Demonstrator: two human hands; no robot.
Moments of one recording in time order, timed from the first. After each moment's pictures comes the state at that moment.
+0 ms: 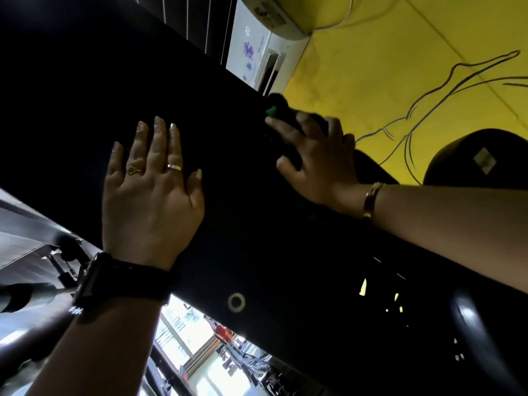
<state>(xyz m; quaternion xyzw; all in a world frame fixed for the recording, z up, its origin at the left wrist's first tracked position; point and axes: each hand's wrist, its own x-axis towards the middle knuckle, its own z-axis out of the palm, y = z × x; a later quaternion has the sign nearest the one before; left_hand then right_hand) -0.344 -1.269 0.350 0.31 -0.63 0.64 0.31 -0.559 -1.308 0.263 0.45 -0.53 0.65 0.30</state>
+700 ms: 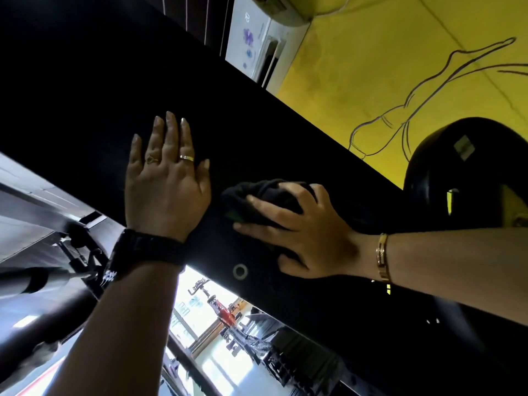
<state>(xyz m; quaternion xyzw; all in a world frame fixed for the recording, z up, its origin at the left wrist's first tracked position) -0.343 -1.262 0.350 0.31 -0.65 0.63 0.29 -0.501 -1.275 0.181 0.61 -0.38 0.48 0.49</state>
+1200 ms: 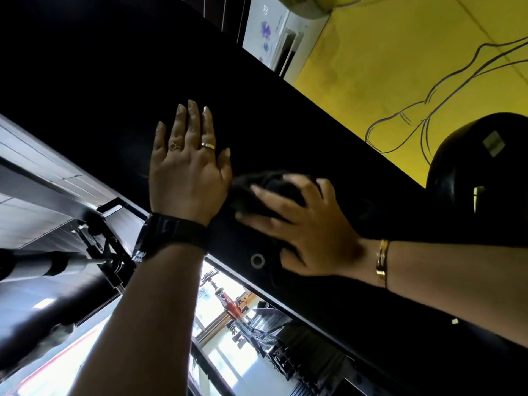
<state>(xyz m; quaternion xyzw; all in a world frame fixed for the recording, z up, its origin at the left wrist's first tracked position) -0.344 -1.263 0.350 0.33 -0.65 0.62 0.28 -0.477 -1.275 0.191 0.59 -0.37 0.53 0.49</state>
